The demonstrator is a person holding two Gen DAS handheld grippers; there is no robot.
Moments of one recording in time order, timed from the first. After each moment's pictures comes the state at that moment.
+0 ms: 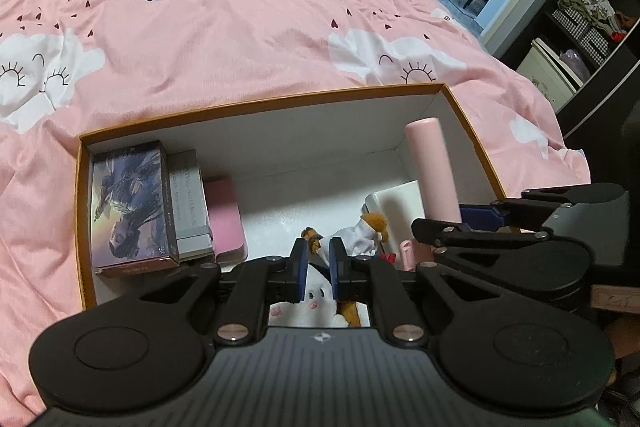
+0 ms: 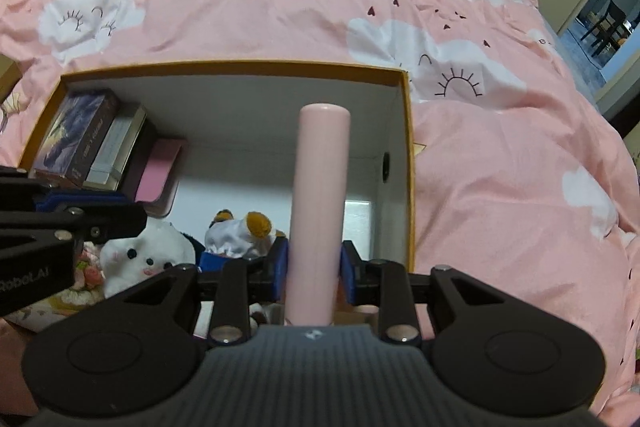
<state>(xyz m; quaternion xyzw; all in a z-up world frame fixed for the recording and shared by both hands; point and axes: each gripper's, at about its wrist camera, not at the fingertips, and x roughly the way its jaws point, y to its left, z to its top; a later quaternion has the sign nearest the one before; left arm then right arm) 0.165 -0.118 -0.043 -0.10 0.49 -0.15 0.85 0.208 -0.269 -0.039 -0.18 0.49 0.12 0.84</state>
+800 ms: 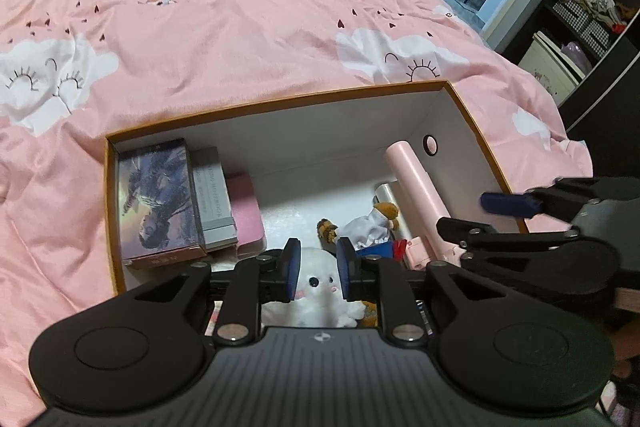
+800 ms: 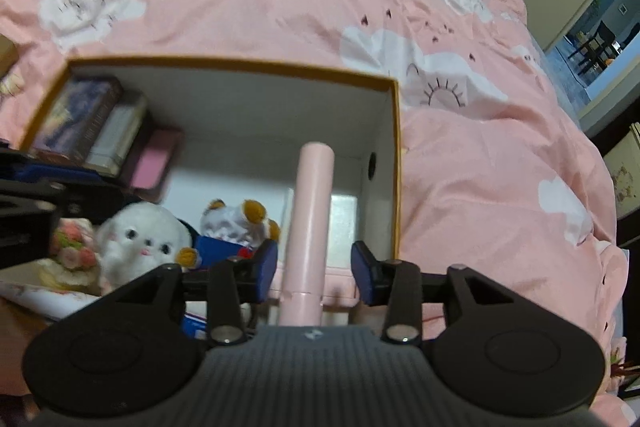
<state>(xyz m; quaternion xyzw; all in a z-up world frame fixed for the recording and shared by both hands) 0.155 -0.106 -0.034 -0.08 0.49 -0.15 0.86 0.183 -0.267 -0.018 -0.19 0.46 0.11 0.86</state>
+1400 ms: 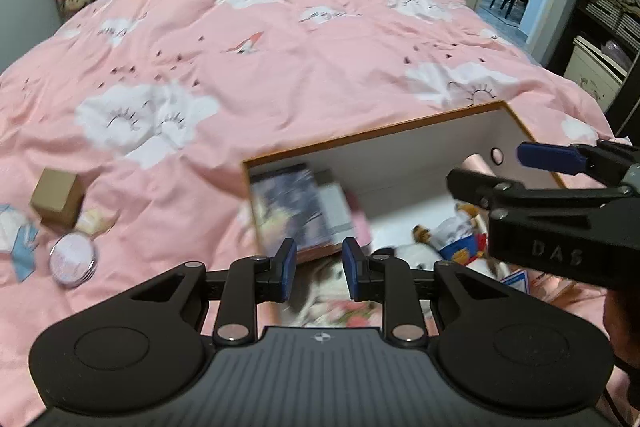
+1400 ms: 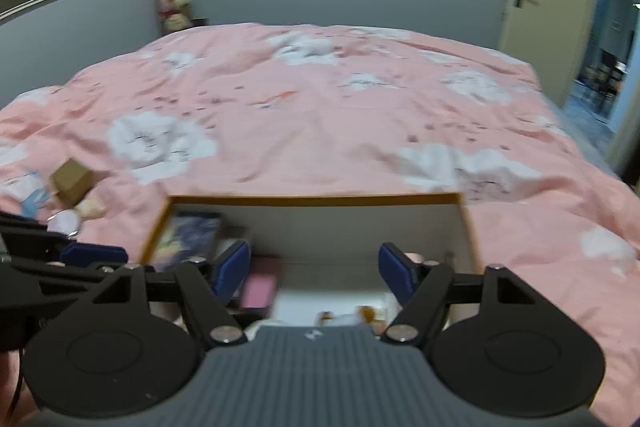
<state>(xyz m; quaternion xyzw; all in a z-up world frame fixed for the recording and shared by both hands) 0.112 -0.044 -0.004 -0.02 0.44 -0.07 0.89 0.139 -0.215 0.014 -0.09 0.33 0.18 0.92</state>
